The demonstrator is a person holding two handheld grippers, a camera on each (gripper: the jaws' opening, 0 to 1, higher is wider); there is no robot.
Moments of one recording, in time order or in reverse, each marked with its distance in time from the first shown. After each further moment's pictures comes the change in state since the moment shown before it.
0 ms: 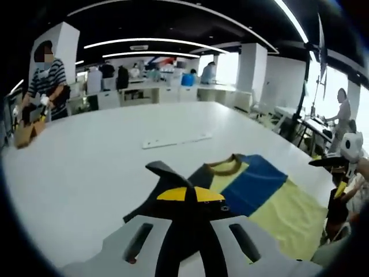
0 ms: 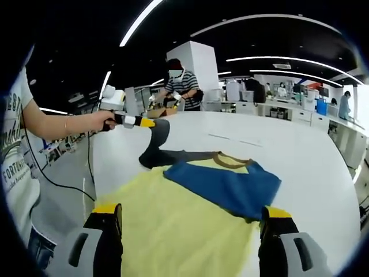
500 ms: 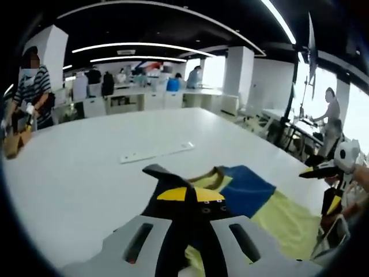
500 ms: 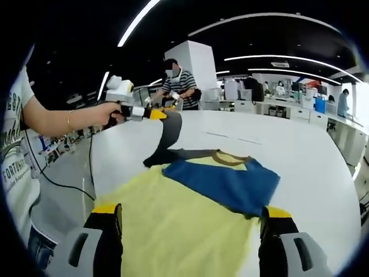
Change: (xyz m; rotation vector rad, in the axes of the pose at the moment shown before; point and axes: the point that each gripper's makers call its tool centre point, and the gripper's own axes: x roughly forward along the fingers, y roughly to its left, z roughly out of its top) left arm 0.029 -0.045 0.027 0.030 -0.030 -0.099; right arm -0.004 0.000 -0.005 0.014 0.004 -0.011
